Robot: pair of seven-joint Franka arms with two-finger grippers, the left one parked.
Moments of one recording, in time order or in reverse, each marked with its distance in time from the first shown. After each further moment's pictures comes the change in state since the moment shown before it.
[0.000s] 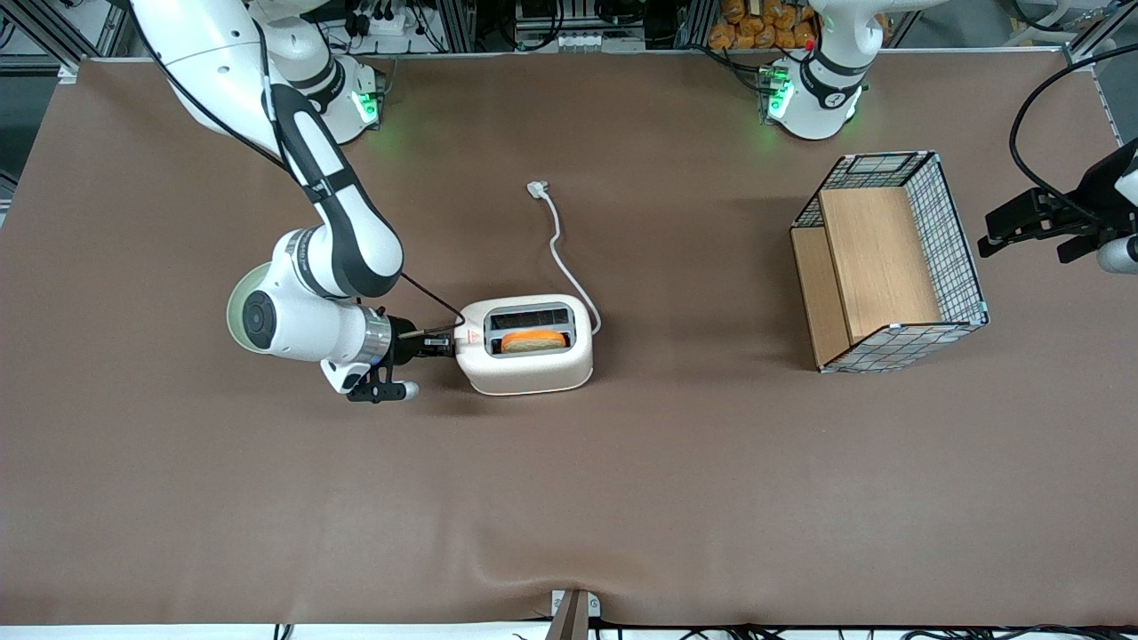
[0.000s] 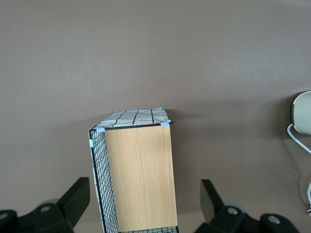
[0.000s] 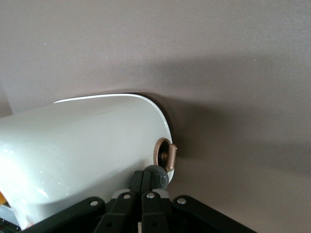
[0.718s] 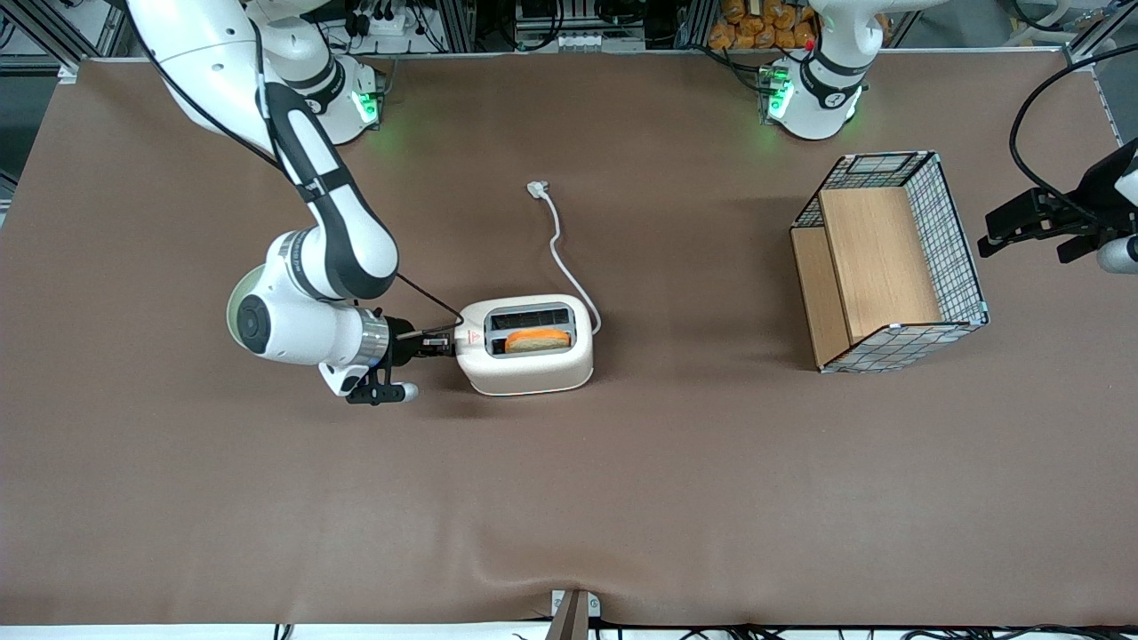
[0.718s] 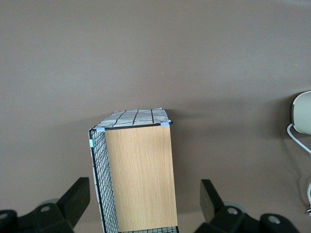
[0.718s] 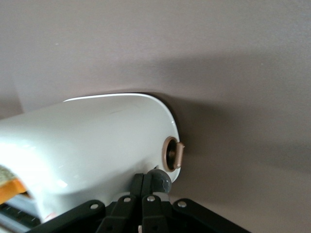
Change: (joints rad) arm -0.015 0.000 -0.003 0.054 0.000 -0.095 -0.005
